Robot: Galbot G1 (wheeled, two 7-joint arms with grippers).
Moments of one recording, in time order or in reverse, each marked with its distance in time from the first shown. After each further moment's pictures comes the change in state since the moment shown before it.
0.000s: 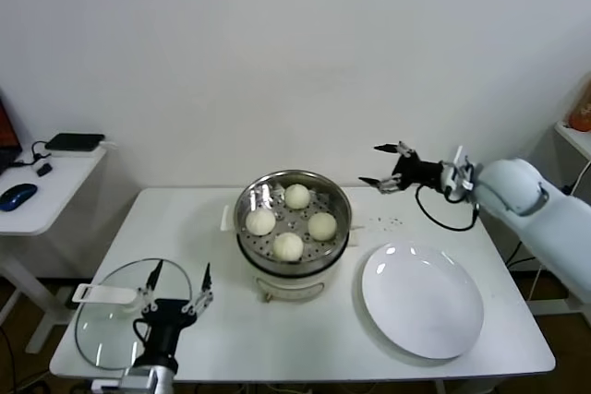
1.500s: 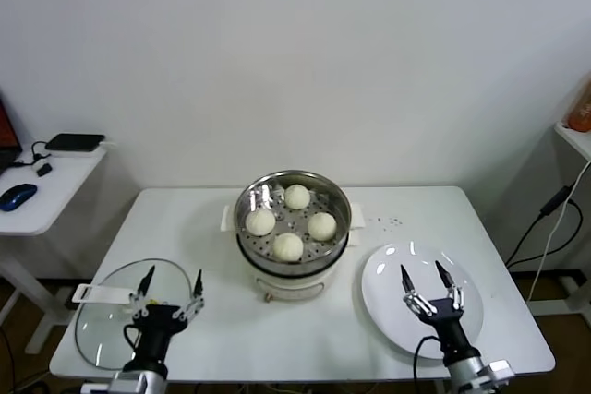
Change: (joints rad) left arm 0.018 0.035 -0.040 0.011 -0.034 0.003 0.008; right arm -1.295 0.651 0.863 0.239 -0.111 0.501 0.326
